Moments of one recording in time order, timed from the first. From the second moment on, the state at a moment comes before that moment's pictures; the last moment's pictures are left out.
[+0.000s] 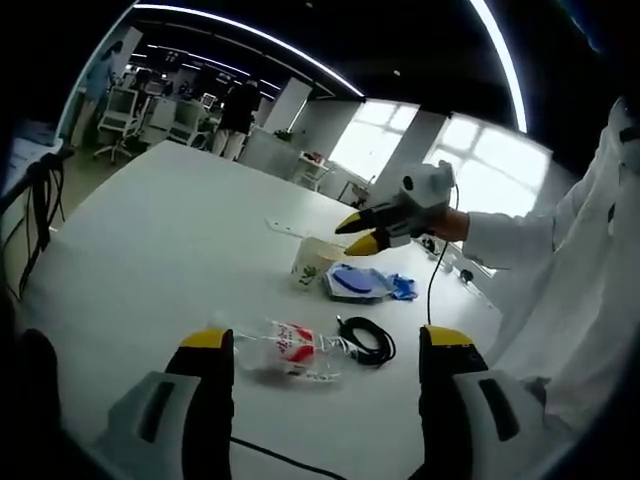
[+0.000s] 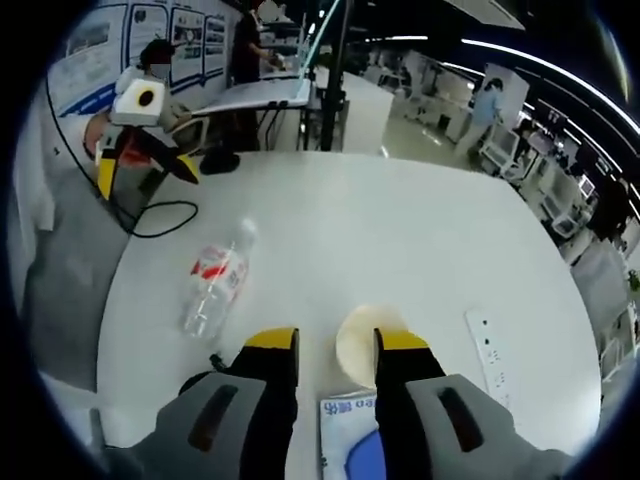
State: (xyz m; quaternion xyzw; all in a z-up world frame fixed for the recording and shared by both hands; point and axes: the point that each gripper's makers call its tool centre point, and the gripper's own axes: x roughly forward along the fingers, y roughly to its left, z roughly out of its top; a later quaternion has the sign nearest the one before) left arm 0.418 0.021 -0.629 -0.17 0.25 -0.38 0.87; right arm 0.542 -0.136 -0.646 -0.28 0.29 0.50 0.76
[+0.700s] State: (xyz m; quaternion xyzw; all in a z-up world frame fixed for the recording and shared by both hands) left arm 0.421 -0.006 -0.611 -0.15 0.25 -0.41 0.86; right arm 0.509 -0.184 -0.647 -0.22 0.32 0.42 0.82
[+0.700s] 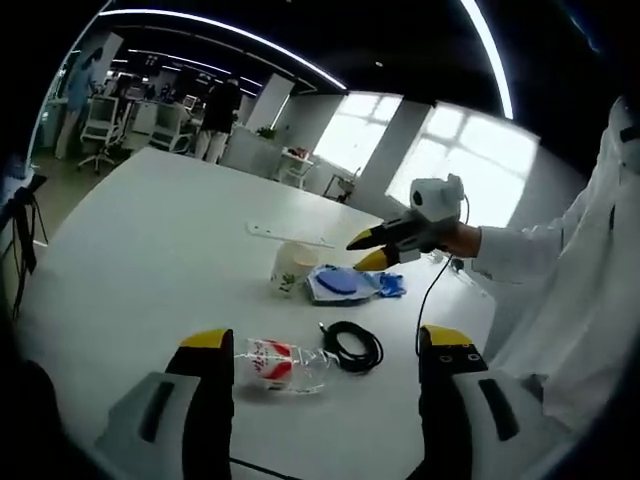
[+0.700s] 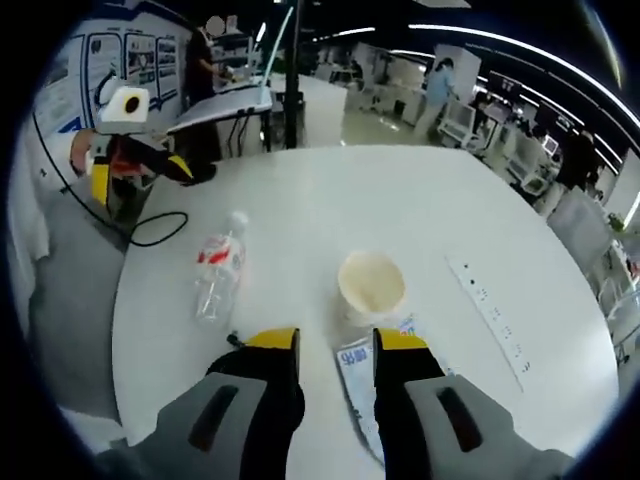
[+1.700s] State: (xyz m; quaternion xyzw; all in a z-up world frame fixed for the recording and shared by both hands) left arm 0.420 -0.098 -0.597 -0.08 0.27 -0.51 0.82; right arm 0.440 -0.243 -0.669 -0.06 0.38 0.25 0.89
